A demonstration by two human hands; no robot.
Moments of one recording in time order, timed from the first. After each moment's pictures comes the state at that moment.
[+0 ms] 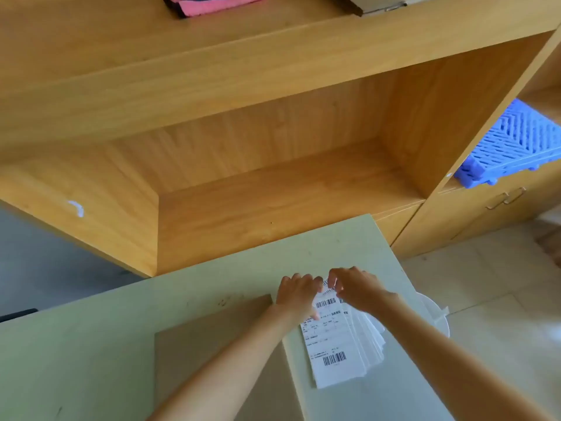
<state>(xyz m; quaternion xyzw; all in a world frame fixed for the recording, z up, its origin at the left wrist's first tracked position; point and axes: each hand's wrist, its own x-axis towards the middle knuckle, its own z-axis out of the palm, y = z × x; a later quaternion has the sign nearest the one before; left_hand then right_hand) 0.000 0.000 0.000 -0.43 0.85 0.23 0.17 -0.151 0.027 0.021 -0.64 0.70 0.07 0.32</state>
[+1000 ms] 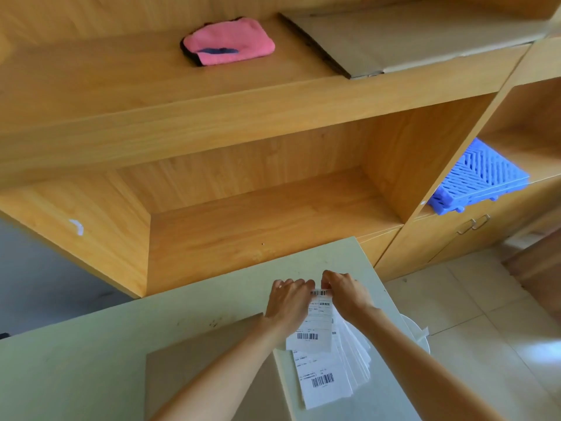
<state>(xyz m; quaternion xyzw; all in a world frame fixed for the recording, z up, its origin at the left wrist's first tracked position) 0.003 -0.001 0.025 -0.45 0.88 0.15 -0.06 -0.140 0.026 0.054 -0.60 0.76 -0.02 0.24</state>
